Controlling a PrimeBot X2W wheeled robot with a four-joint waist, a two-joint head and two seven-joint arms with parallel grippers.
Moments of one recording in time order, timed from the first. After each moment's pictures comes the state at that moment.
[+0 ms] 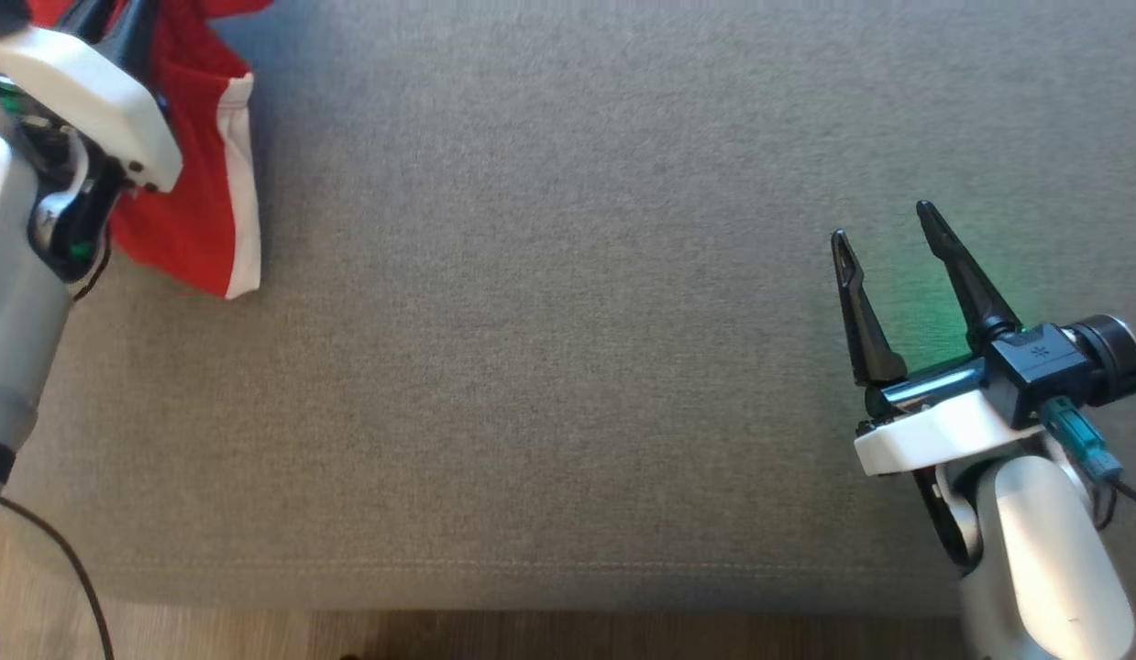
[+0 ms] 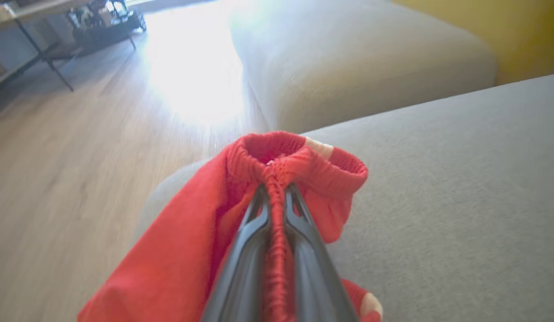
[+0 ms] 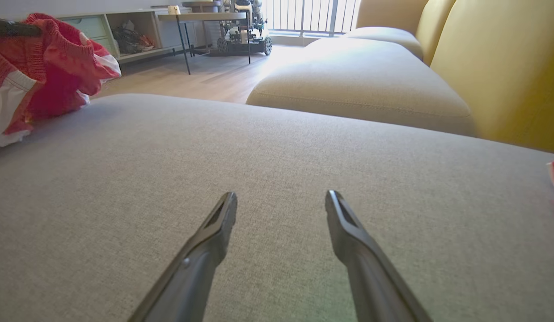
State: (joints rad) left arm -1.04 0.48 -0.71 0.79 -0.69 -0.13 -0.13; right arm -0.22 -0.06 0.01 0.09 -0.06 0.13 -0.26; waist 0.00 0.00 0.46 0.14
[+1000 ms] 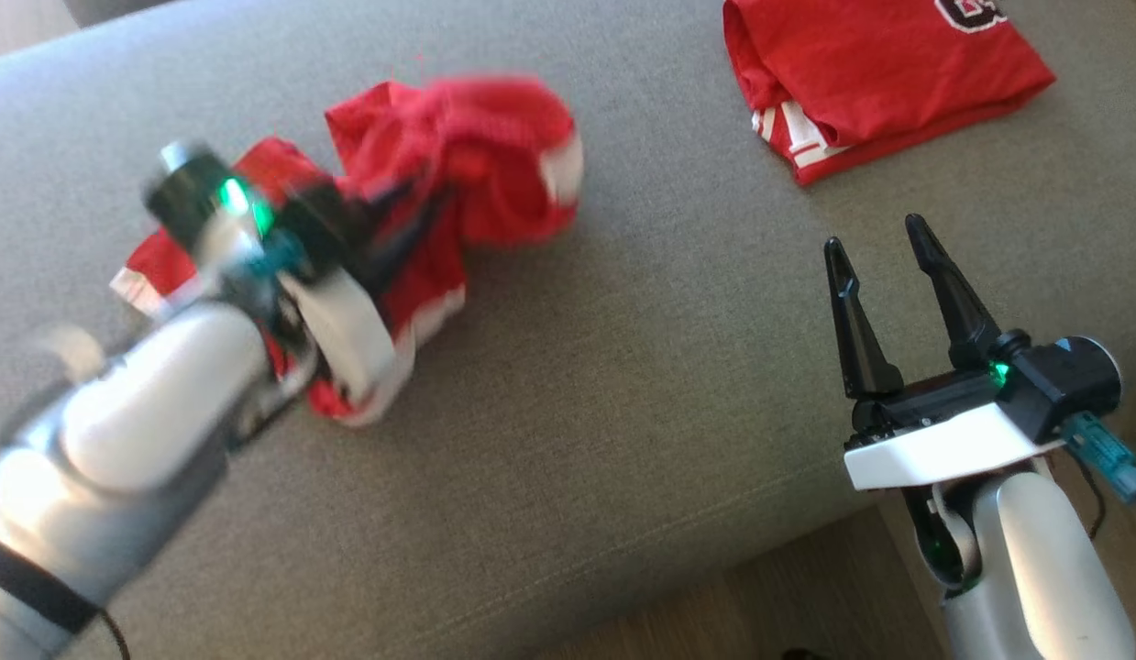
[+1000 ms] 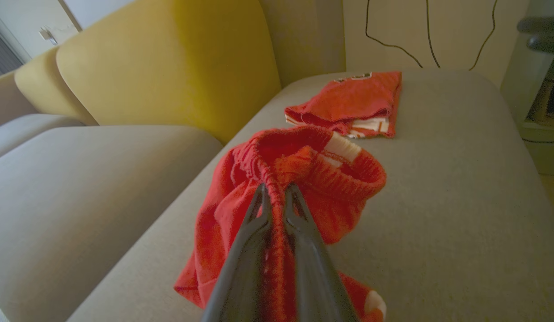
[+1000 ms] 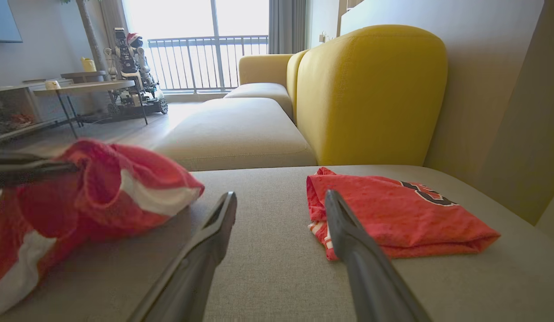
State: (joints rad) left arm -0.87 0.55 -1.06 0.30 -0.53 -0.06 -0.17; right arm -0.19 -0.06 0.05 0.06 0.12 0.13 -0.26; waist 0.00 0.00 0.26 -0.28
